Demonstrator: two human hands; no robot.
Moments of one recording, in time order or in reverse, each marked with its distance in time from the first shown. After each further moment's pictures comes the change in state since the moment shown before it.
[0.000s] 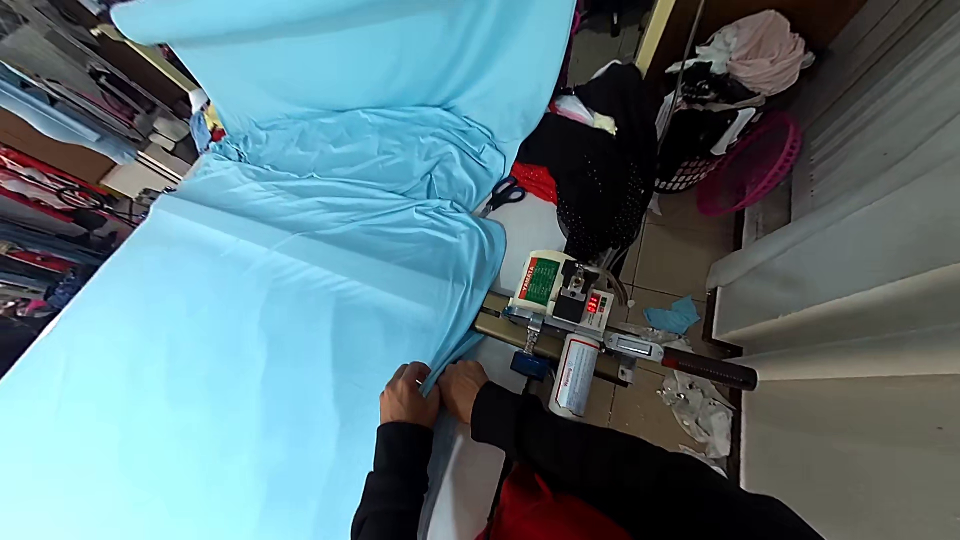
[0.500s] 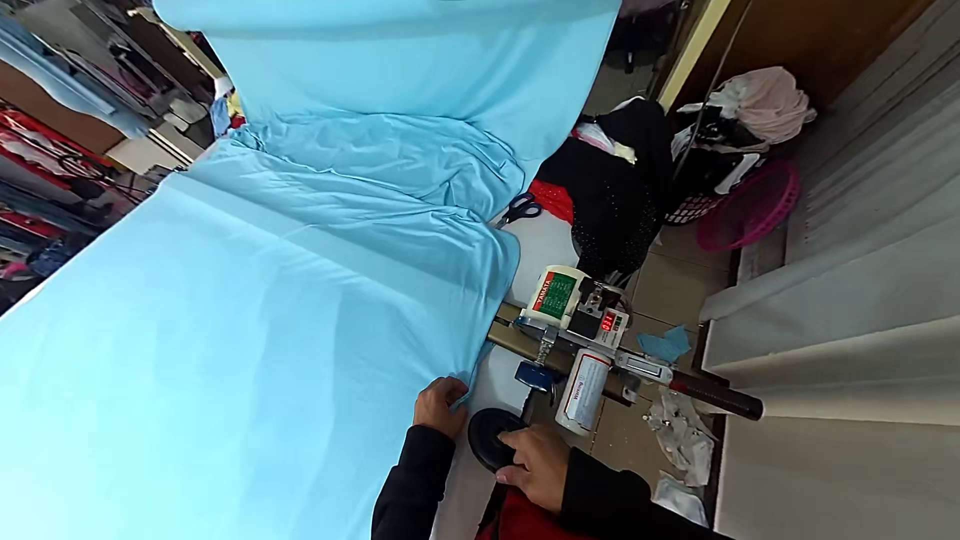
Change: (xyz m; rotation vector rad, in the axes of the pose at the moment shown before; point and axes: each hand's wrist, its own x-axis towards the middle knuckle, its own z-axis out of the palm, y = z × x) left_hand -0.006 -0.007 0.053 -0.322 -0.266 0.007; right_hand -0.125 0.047 0.011 0.301 -0.198 0.007
